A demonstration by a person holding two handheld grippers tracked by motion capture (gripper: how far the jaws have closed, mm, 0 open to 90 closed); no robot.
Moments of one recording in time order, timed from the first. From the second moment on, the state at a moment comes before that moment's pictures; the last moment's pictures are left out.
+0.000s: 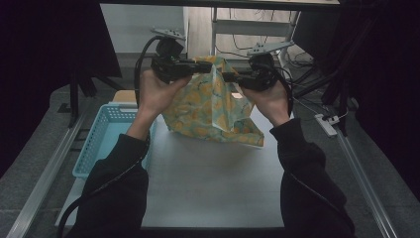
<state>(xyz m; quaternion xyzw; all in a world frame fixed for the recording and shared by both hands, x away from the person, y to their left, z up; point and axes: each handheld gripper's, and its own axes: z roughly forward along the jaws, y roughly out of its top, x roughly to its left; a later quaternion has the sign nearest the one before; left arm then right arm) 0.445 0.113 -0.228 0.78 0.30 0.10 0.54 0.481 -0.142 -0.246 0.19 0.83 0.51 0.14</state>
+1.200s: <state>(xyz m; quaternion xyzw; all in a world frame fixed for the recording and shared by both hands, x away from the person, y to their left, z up) 0.438 0.132 -0.304 0.80 0.31 0.18 0.48 0.492 -0.164 -0.321 0.25 0.81 0.51 0.12</state>
